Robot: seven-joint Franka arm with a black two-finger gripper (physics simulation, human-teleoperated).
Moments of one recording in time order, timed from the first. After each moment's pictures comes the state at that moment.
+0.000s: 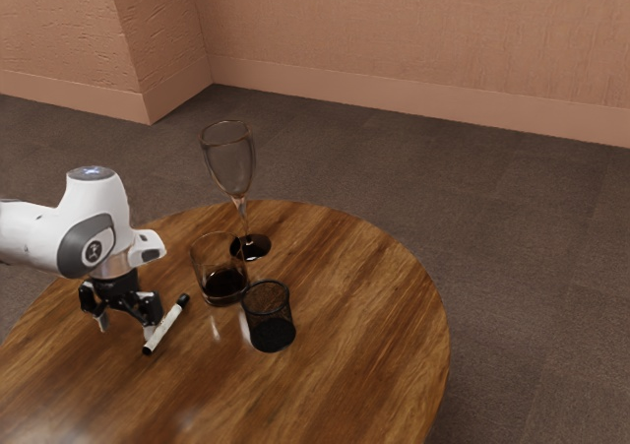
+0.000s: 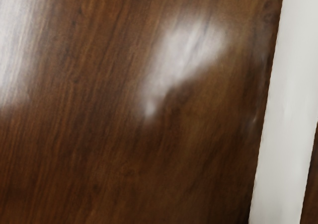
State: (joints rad) arm -0.08 0.05 0.35 -2.49 0.11 2.44 -0.10
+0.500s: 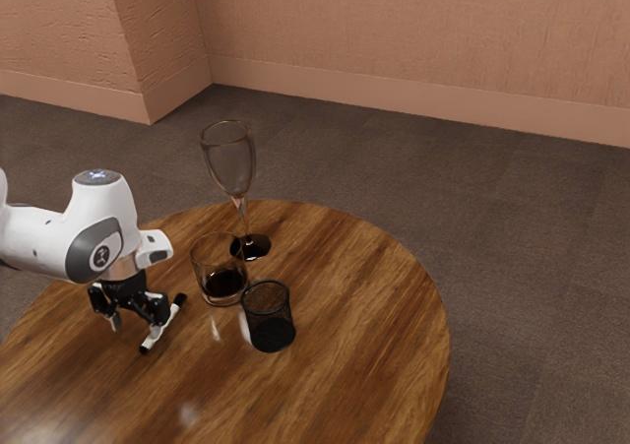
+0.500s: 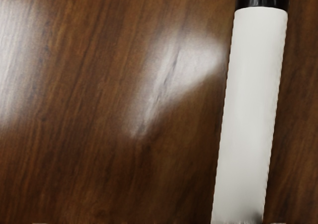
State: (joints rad) arm -0.11 0.08 0.35 -2.48 0.09 2.51 -0.09
